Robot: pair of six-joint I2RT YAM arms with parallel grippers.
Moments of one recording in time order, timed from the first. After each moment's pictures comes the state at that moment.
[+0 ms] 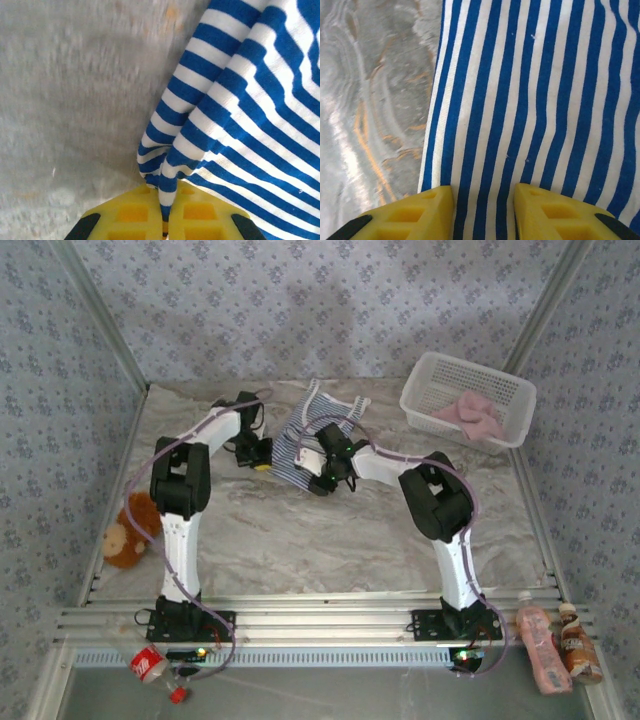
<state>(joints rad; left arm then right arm) -0.26 2.21 1.73 -0.98 0.25 -0.33 0.64 2.10 1.44 -0.42 -0.23 -0.54</state>
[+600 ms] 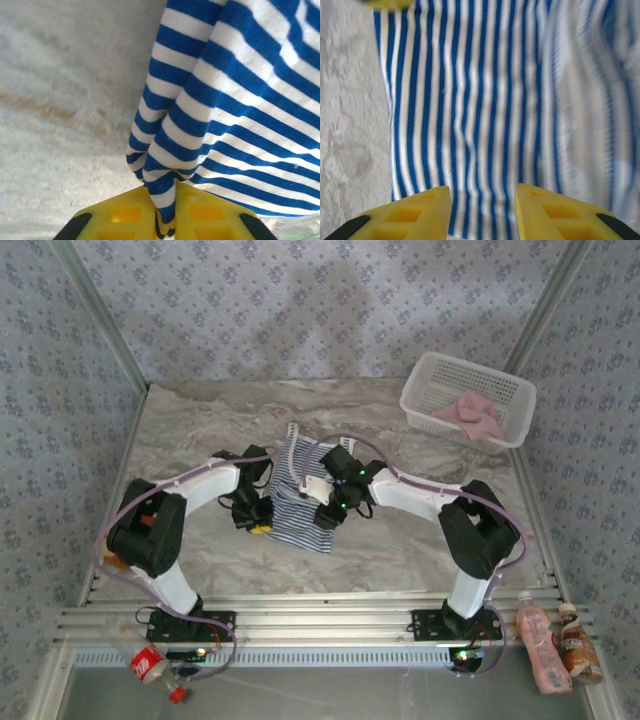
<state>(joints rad) -0.47 1.68 1.05 -0.96 0.24 -0.59 0.76 1.75 1.17 -0.53 -0.32 -0.42</state>
